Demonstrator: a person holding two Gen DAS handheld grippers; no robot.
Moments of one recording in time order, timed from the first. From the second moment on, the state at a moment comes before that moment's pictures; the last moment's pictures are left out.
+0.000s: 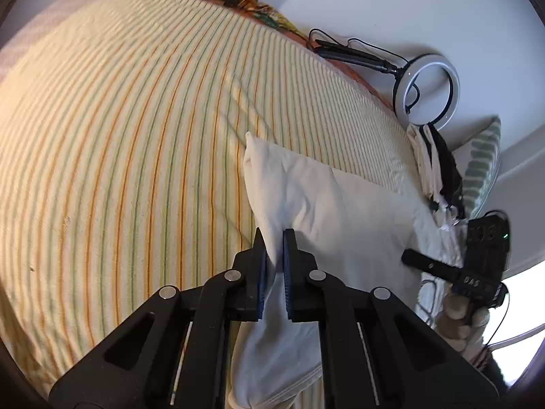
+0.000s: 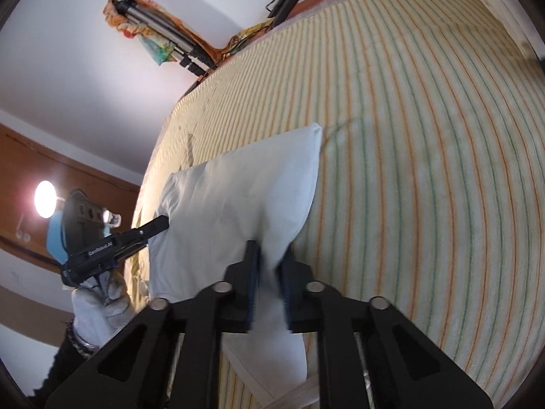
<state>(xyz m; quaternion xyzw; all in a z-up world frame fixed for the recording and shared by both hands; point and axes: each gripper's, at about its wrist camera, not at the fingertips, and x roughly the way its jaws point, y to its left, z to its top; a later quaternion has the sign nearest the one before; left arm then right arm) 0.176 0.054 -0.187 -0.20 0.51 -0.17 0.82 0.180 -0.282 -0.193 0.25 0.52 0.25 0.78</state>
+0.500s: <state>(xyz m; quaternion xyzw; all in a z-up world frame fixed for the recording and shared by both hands) 0.148 0.020 -0.136 -0.12 0.45 -0.17 0.87 0.151 -0.251 -0.126 0.09 0.45 0.21 0.86</state>
